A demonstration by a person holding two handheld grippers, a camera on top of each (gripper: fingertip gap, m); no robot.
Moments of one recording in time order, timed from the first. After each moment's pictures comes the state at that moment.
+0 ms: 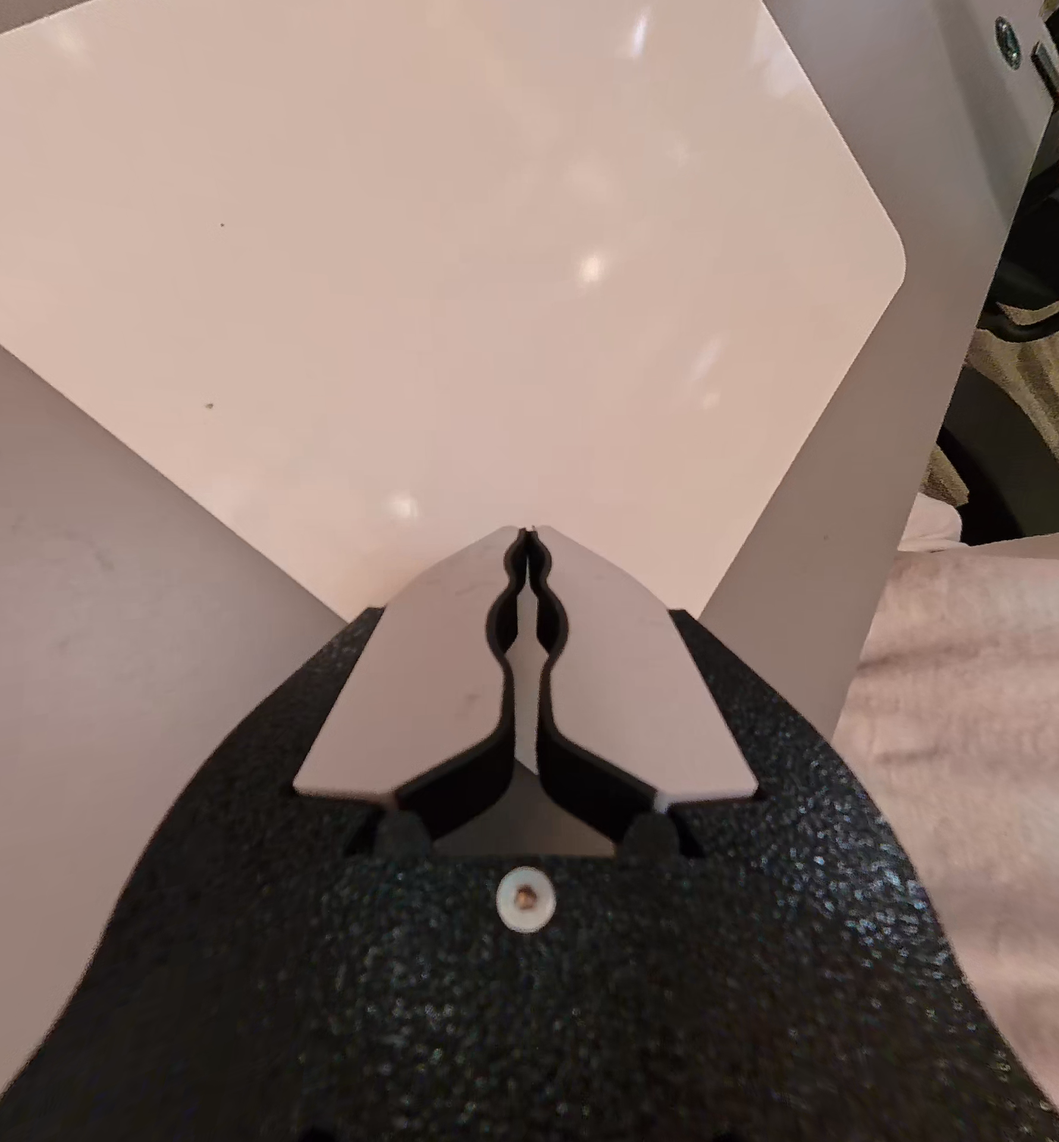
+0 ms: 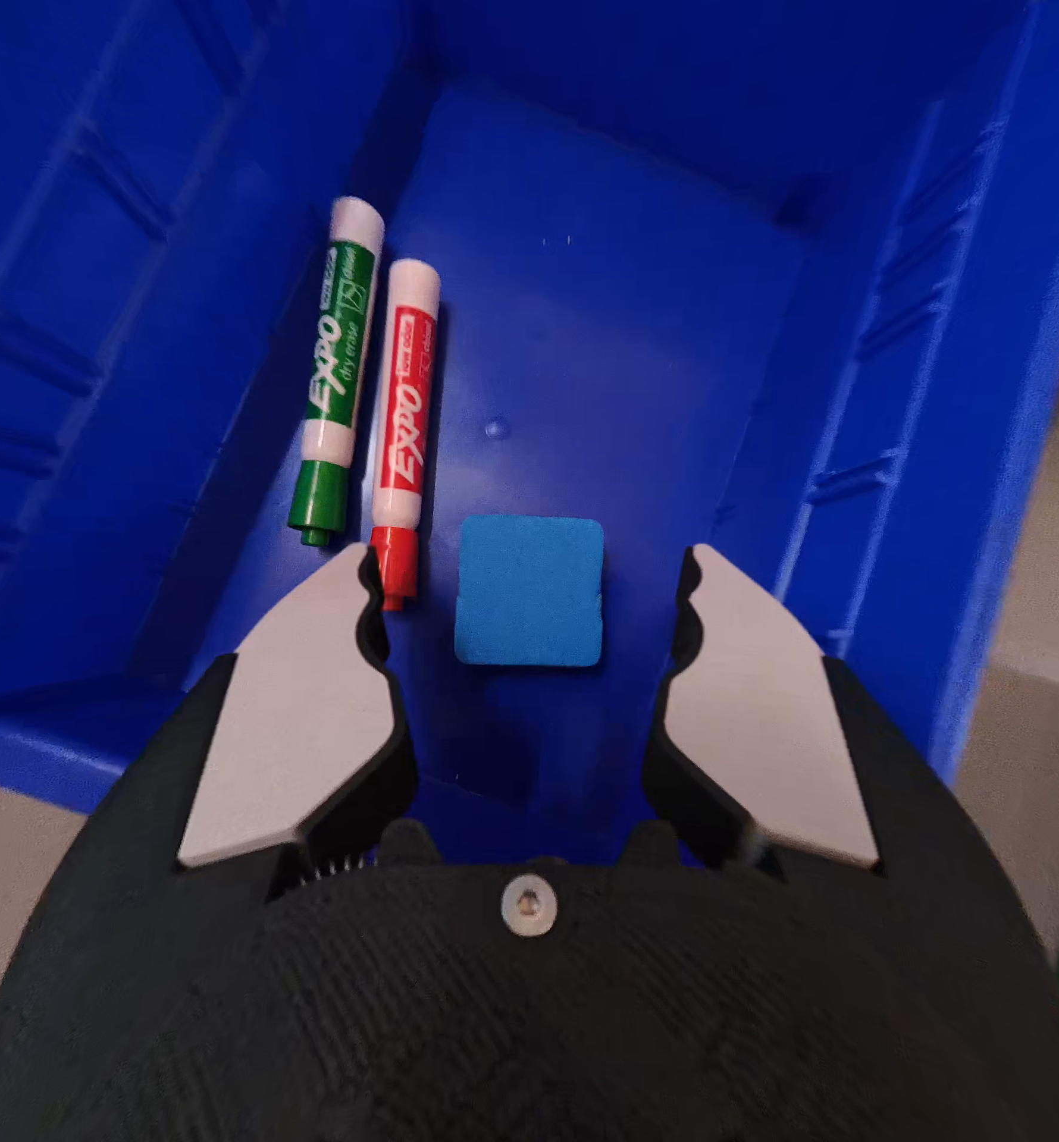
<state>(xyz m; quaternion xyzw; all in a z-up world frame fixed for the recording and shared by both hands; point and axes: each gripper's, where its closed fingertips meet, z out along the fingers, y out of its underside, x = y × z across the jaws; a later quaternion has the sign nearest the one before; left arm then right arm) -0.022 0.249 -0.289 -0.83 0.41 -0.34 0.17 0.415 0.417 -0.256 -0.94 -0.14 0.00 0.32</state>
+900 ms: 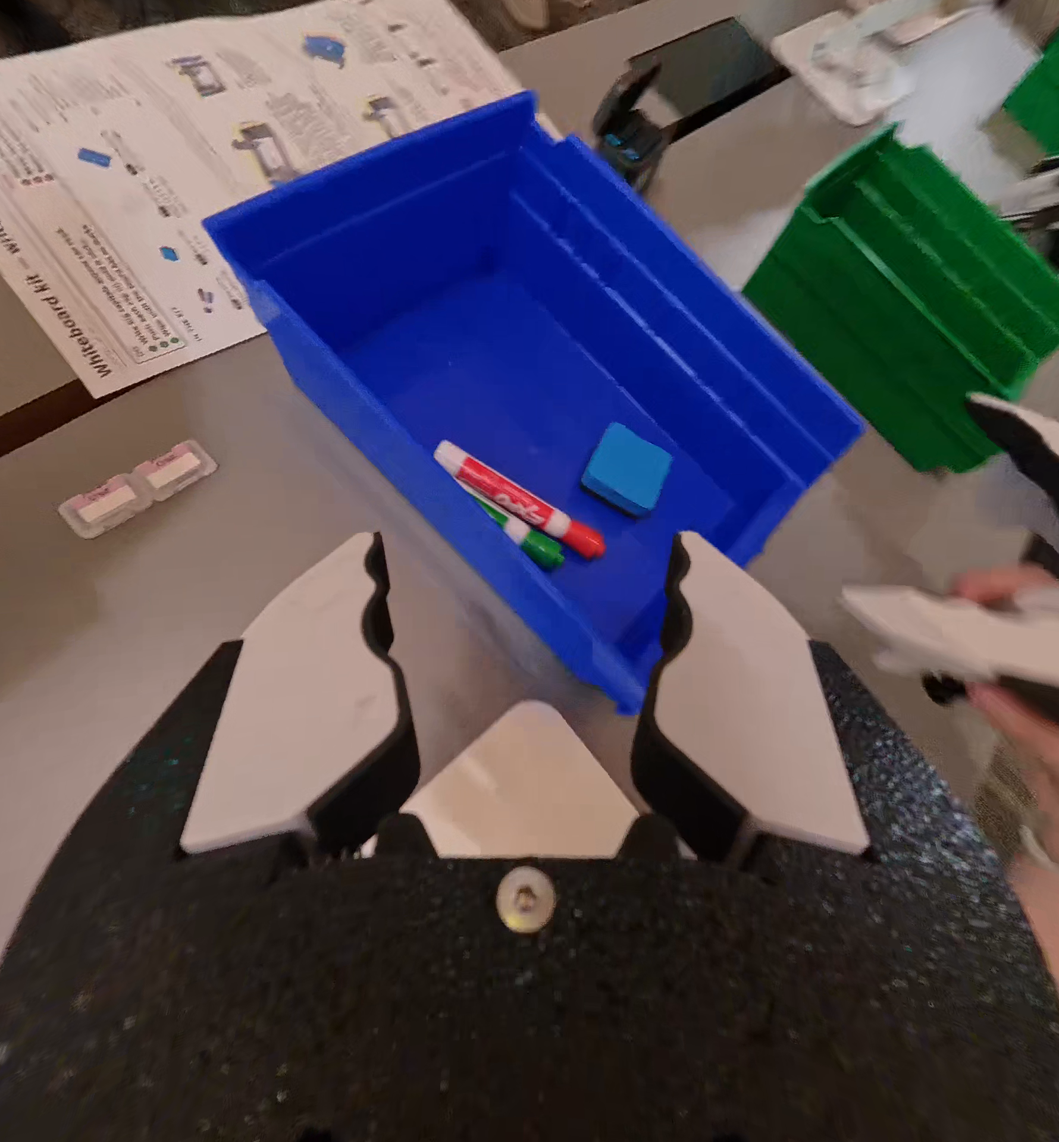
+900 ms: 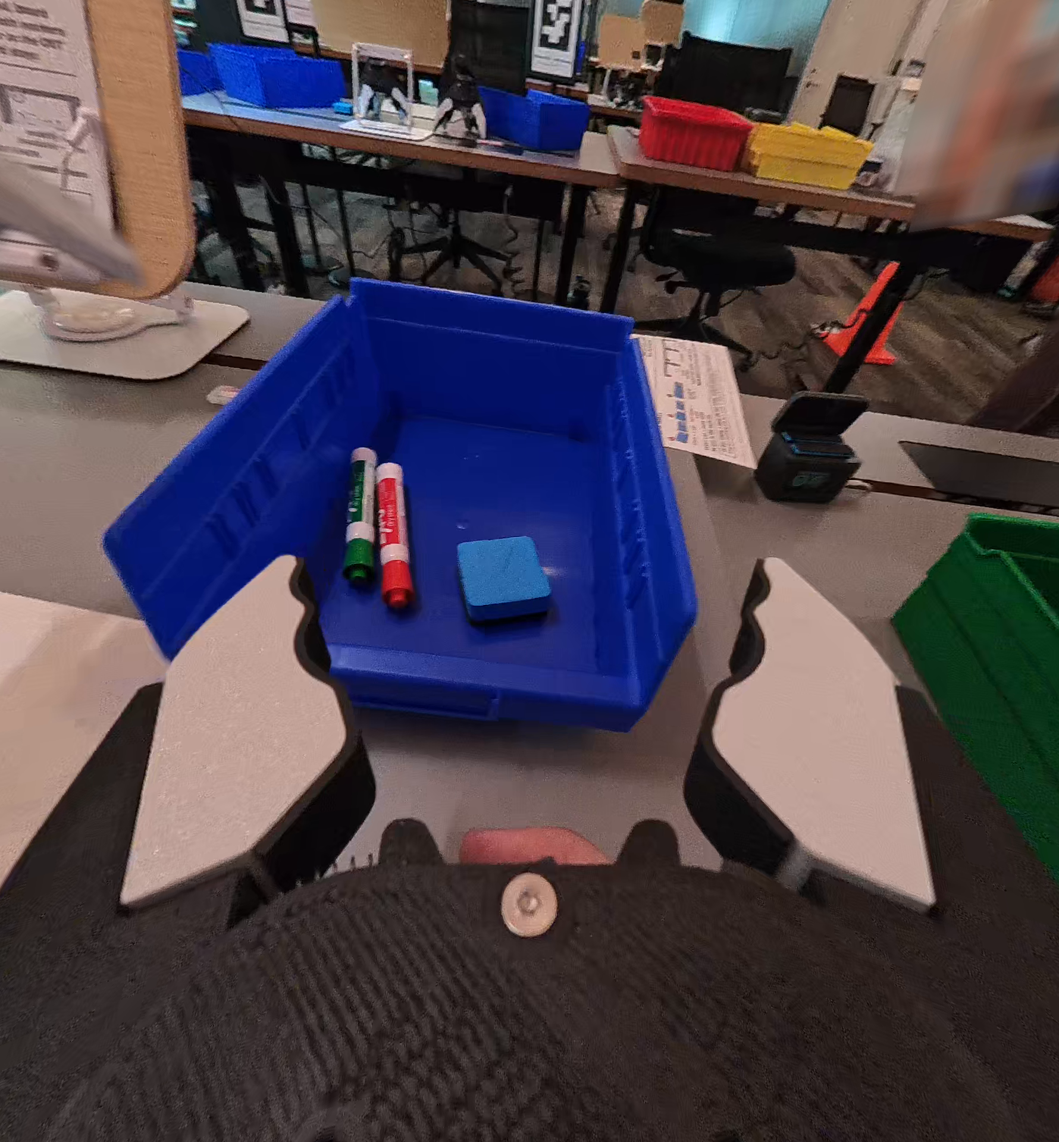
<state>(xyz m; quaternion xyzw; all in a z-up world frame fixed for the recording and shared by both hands) 0.272 0.419 -0.140 -0.84 0.34 -0.29 0.32 0.423 0.318 -0.159 -0.79 -0.03 -0.05 0.61</state>
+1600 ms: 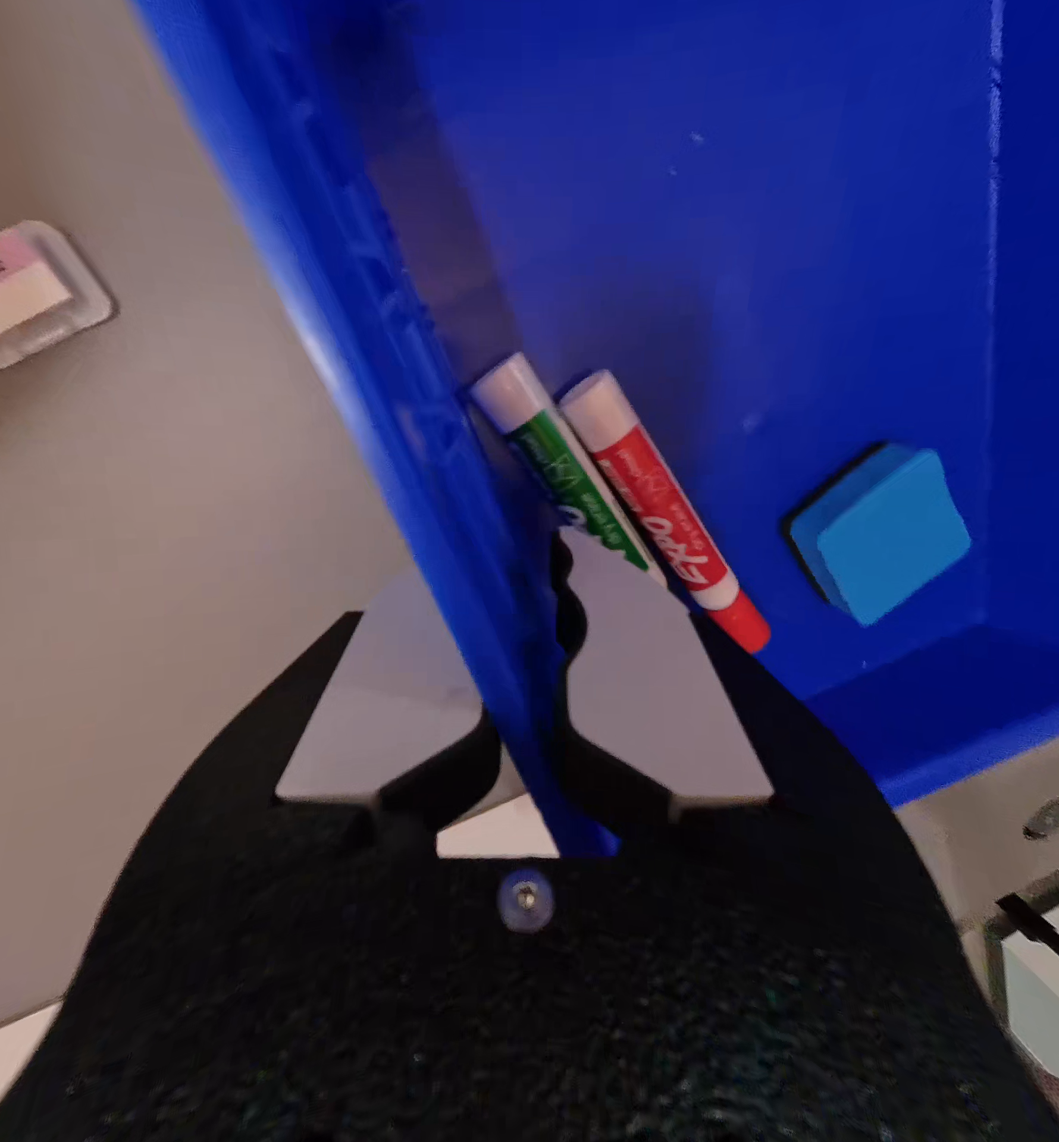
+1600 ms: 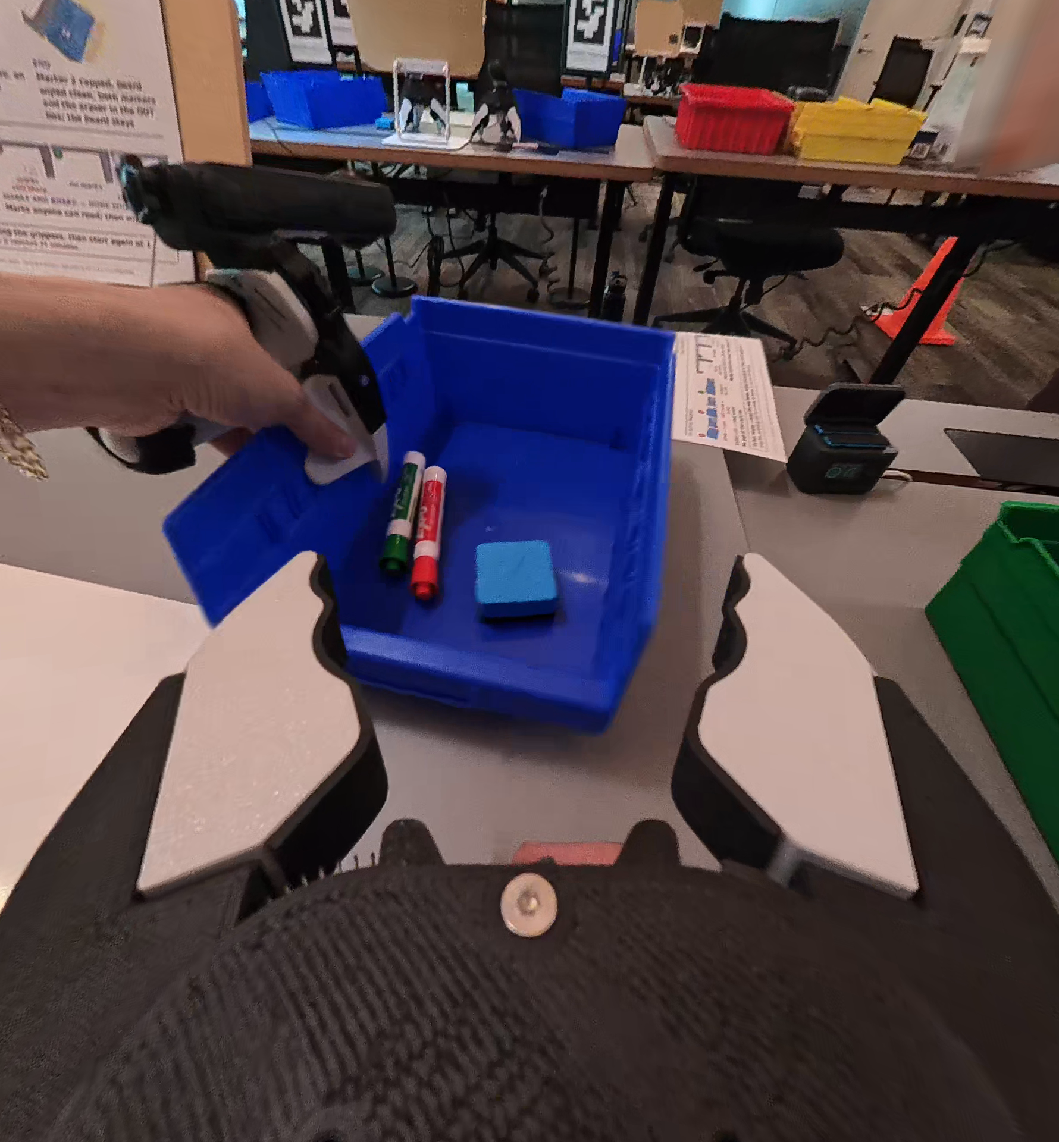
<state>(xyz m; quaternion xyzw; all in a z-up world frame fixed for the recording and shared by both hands) 0.303 0.474 -0.272 -0.96 0.26 -0.12 0.07 0.414 0.300 -0.143 -0.80 -0.02 -0.01 0.60</state>
